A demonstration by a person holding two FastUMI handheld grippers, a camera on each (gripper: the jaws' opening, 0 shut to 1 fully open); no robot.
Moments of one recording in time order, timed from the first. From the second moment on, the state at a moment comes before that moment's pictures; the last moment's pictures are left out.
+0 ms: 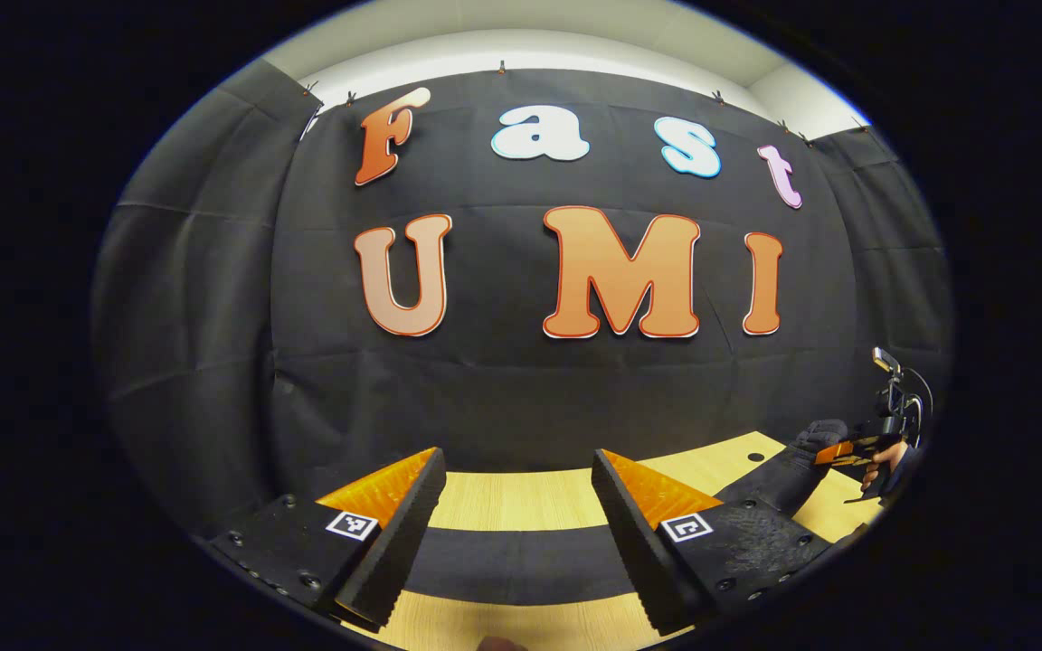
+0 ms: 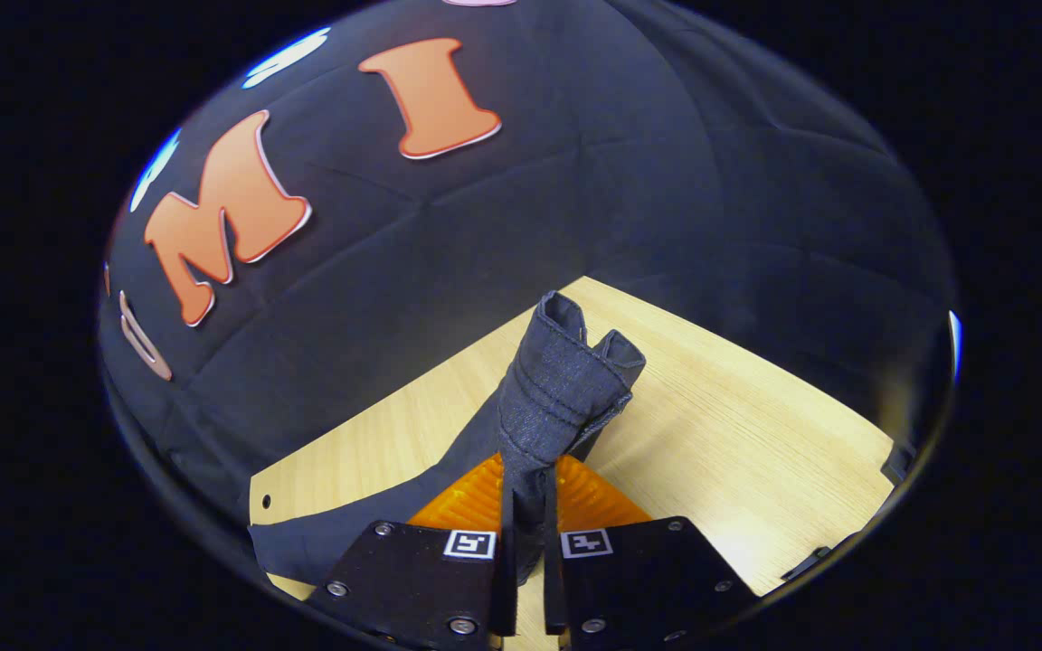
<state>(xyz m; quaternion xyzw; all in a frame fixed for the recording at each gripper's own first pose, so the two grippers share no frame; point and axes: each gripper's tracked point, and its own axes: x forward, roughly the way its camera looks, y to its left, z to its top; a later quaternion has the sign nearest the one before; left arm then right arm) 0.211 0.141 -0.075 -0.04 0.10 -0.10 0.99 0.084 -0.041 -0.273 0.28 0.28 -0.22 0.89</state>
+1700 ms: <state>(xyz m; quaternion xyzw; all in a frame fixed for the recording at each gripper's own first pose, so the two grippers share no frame) 0.224 0.294 -0.162 -0.09 0.19 -0.01 0.98 0.129 0.282 -0.336 0.08 0.40 0.02 0.91</state>
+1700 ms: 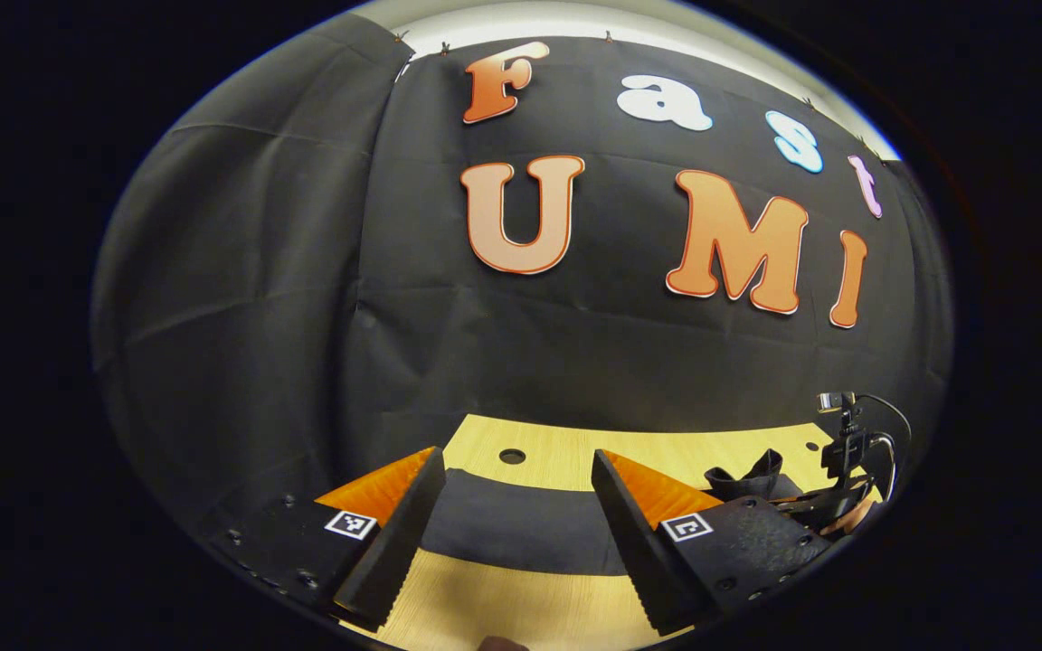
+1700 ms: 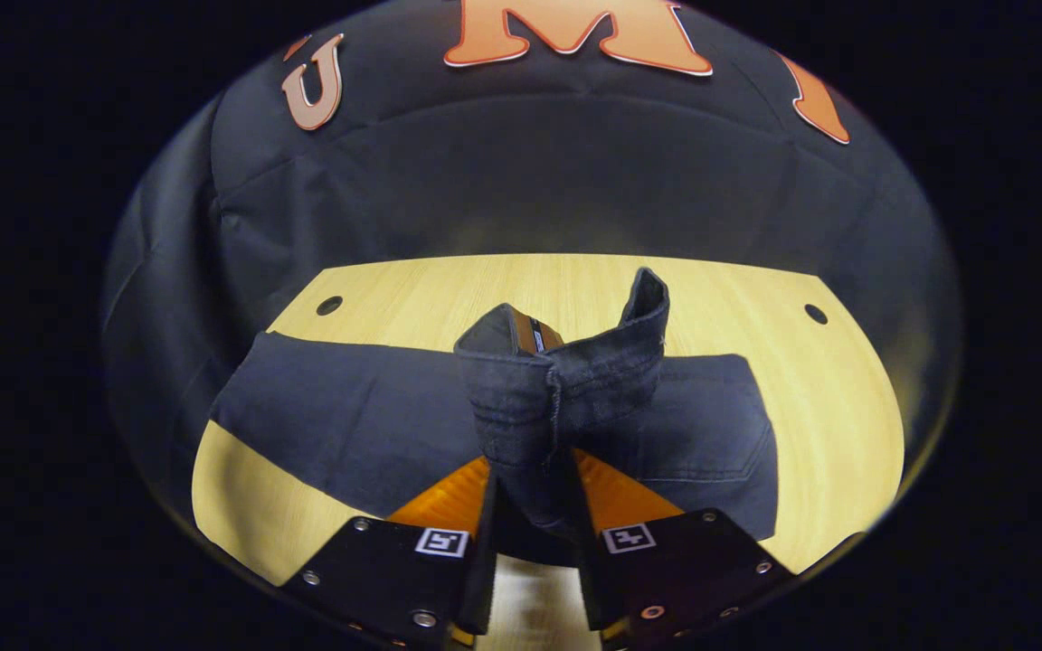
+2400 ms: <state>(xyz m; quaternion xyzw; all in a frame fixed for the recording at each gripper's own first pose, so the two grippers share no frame) 0.253 0.302 -0.276 -0.13 0.37 -0.01 0.92 0.103 0.206 -0.209 0.06 0.27 -0.05 0.96</state>
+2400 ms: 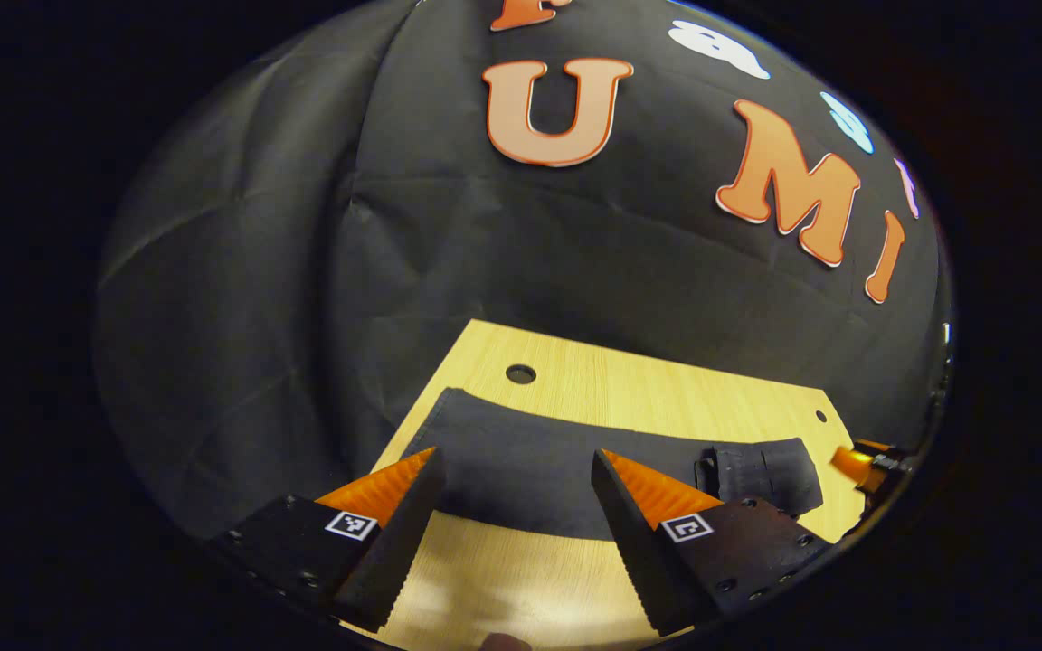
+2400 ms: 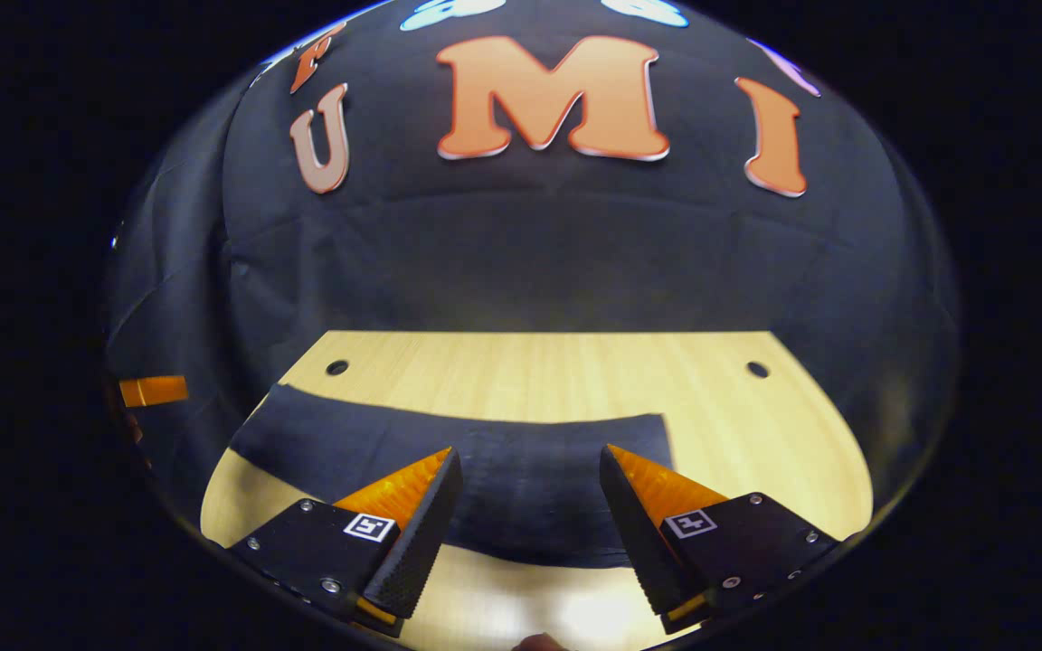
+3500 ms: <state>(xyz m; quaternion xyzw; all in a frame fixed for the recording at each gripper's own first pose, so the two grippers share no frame) 0.256 0.368 -0.475 -0.31 0.63 0.19 0.68 -0.046 0.048 -0.022 0.01 0.10 -0.31 0.94</state>
